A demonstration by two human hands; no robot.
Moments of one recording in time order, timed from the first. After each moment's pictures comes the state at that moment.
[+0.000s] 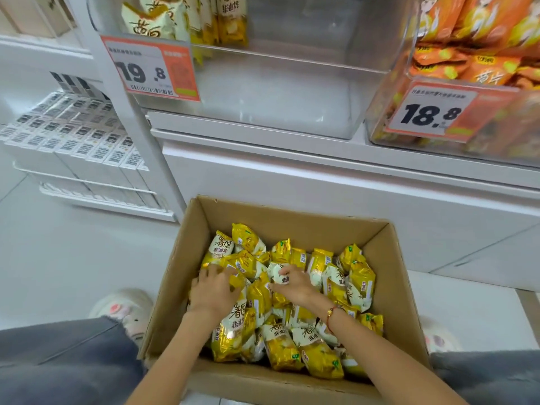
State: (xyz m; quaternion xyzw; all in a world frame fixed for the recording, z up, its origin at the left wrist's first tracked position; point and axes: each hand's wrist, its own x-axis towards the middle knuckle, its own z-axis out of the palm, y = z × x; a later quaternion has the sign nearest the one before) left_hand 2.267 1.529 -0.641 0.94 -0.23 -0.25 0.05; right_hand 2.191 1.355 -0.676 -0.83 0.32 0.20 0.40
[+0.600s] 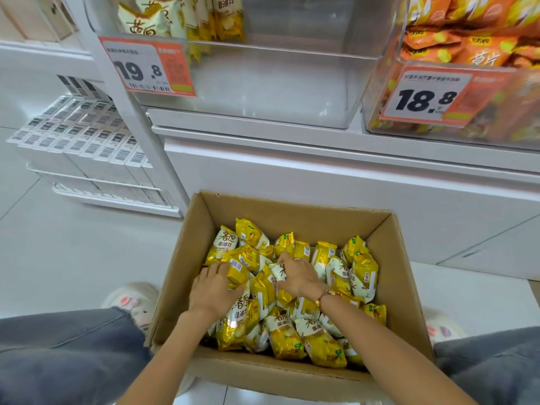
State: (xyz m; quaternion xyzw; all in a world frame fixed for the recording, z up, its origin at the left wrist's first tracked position) left_hand 2.258 1.540 -0.640 0.94 -0.21 -0.25 0.09; right_hand 2.199 1.351 -0.677 -0.92 0.20 0.23 0.24
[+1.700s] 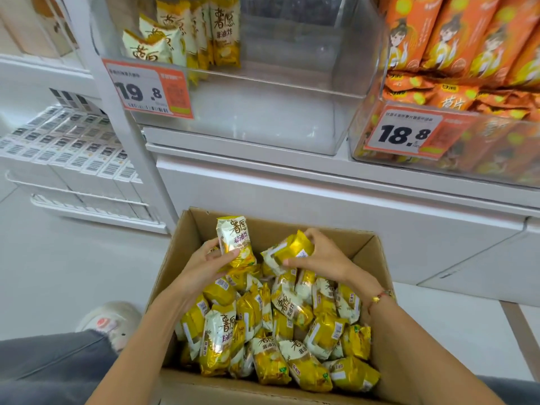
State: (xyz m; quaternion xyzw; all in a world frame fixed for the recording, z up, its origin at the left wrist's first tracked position) left_hand 2.289 1.517 -0.573 0.67 -0.04 -0.39 0.63; right_hand 2.189 1.290 -0.565 -0.85 0.23 0.08 0.46
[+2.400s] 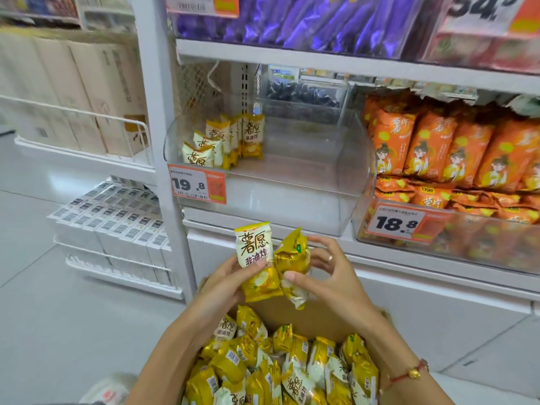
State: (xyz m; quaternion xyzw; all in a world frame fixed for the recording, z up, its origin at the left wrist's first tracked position) left_hand 2.289 1.502 -0.451 0.59 -0.14 -0.33 0.72; right_hand 2.205 1.321 -0.454 -0.79 0.12 -0.17 0.58
